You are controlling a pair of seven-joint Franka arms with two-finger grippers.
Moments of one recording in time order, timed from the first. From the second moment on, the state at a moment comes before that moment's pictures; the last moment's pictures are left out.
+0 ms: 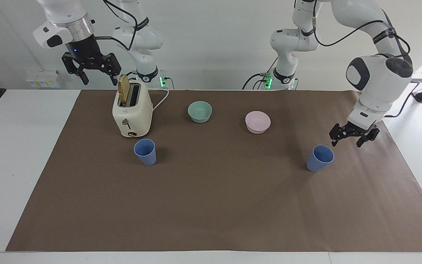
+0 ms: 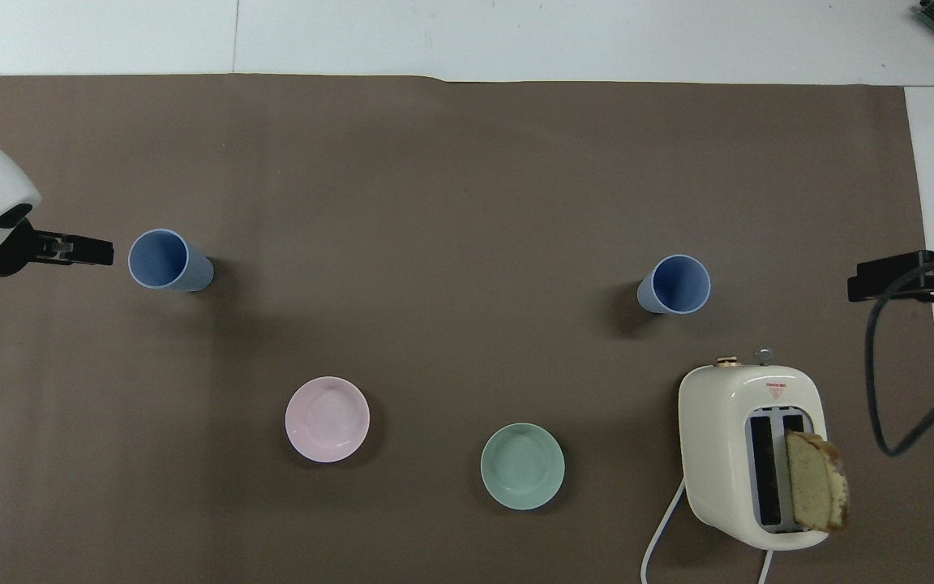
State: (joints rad) left arm -0.10 0.13 0.13 -1.92 -0.02 2.18 0.18; right arm -0.10 -0.08 0.12 -1.55 0.01 1.49 0.08
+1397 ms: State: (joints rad) left arm -0.12 0.18 0.12 -2.01 -0.09 2.32 0.16; right arm -0.10 -0.08 0.12 -1.55 0.01 1.49 0.08
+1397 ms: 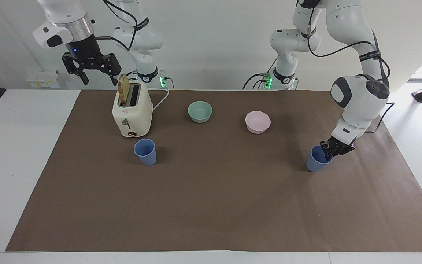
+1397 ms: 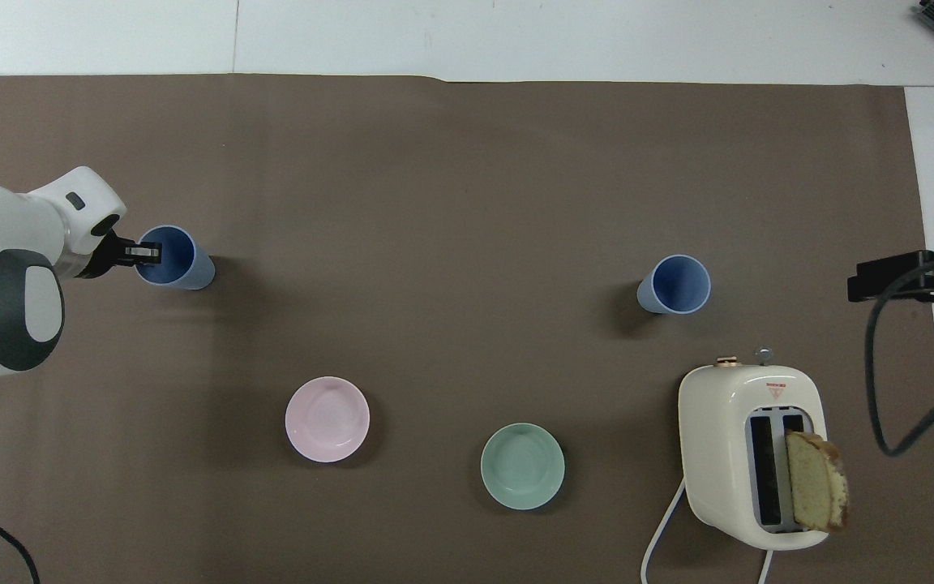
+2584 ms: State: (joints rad) left arm -0.50 0.17 0.10 -1.96 -0.09 2.35 -0.35; right arm -0.09 -0.08 0.12 -1.55 0.01 1.49 0.08
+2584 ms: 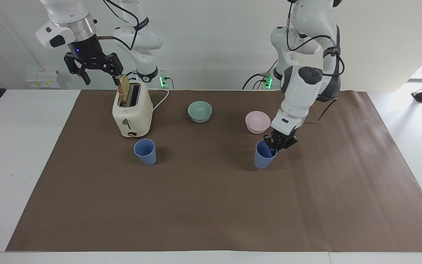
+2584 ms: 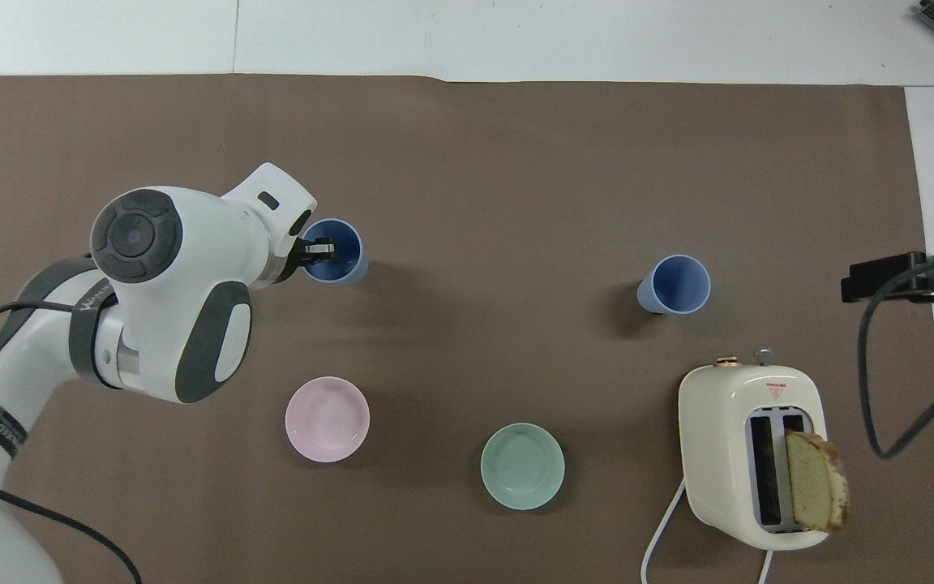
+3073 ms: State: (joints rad) left arm -0.56 0.19 0.10 -1.96 -0.09 2.38 -0.40; right arm -0.09 -0.08 0.12 -1.55 0.01 1.49 0.08
